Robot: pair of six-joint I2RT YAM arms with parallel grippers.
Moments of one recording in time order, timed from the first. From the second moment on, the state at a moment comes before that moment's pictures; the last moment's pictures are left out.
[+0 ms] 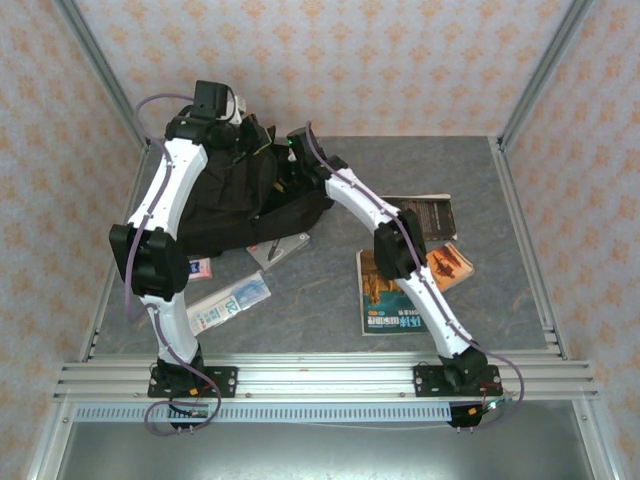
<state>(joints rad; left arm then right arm) -0.10 1.93 2.00 -0.86 0.45 -0.67 0.62 2.63 2.49 -0.51 -0.43 1.12</state>
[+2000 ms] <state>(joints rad) -0.24 1.89 2.16 -1.08 0.20 -0.60 0.58 1.47 1.22 -0.43 0.32 0.73</state>
